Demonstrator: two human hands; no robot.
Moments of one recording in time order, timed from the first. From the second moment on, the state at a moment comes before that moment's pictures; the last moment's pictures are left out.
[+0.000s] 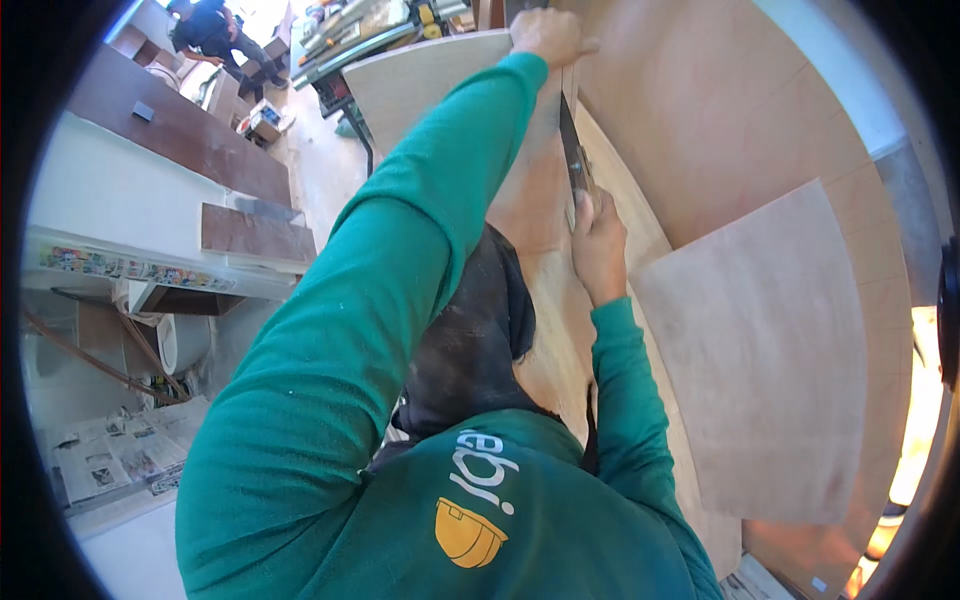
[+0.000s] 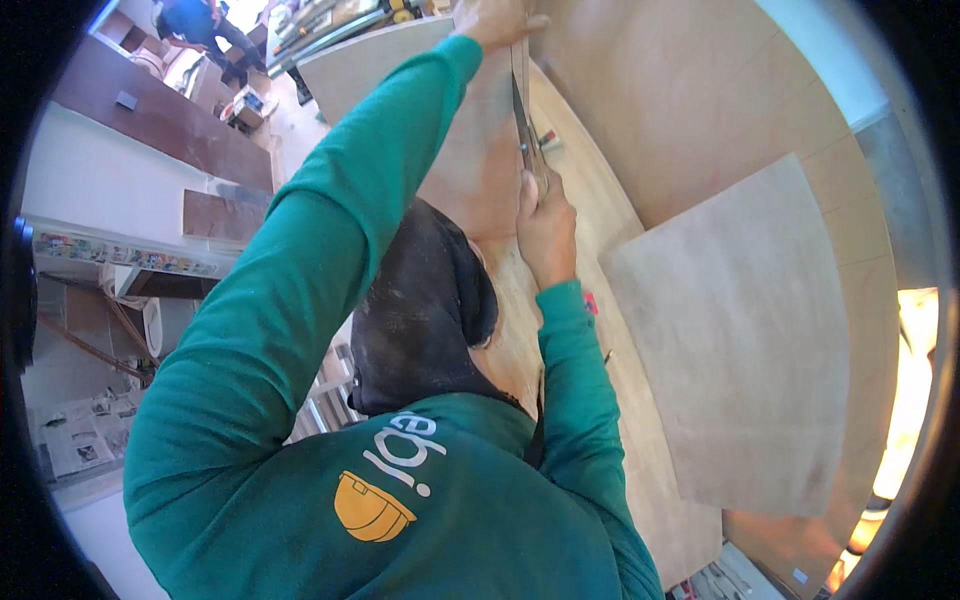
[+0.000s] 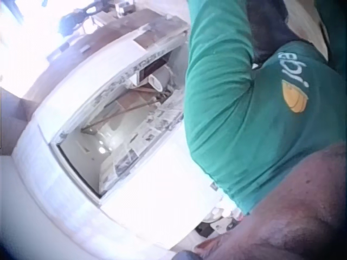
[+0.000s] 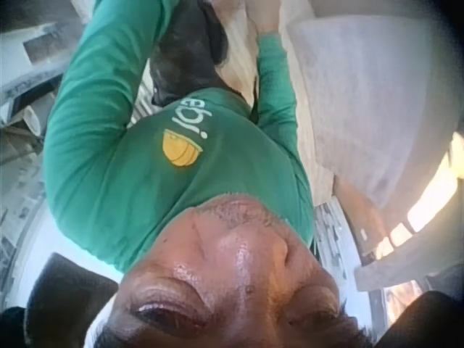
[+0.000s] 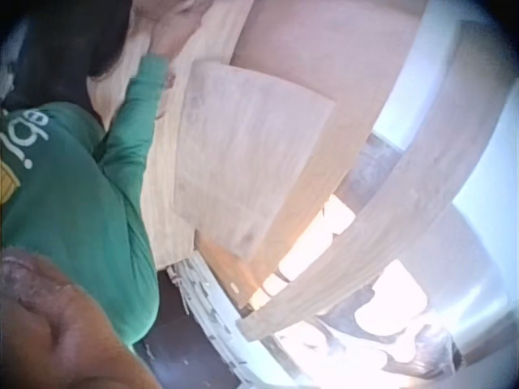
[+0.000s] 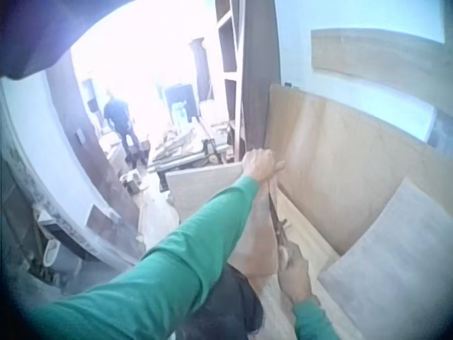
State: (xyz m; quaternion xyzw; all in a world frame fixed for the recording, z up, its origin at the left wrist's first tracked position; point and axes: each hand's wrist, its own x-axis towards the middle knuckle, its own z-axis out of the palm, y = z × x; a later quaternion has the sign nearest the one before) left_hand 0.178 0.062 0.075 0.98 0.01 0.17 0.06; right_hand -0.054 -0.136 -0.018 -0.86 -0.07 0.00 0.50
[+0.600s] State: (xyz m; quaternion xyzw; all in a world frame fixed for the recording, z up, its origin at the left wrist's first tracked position) left_hand 0.160 0.055 0.074 0.98 -0.01 0.16 0.06; right_hand -0.080 -0.152 -0.035 -0.86 -0.08 -0.03 0.49
